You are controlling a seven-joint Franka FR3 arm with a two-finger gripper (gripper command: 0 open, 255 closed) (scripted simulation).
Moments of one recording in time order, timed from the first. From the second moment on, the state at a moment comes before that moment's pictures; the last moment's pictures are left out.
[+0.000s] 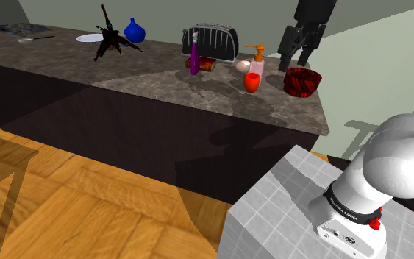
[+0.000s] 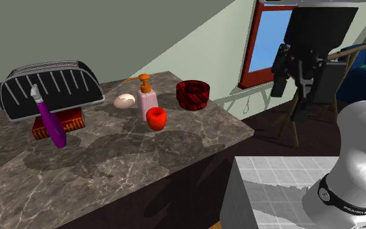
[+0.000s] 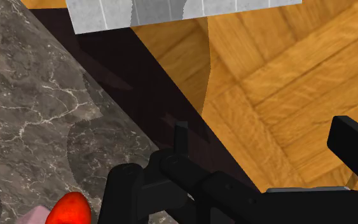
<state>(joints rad) 0.02 -0.83 -0.01 -2.39 0.03 1.56 0.10</state>
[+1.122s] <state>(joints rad) -0.02 -0.42 -0.22 -2.30 -0.14 1.86 -0.23</state>
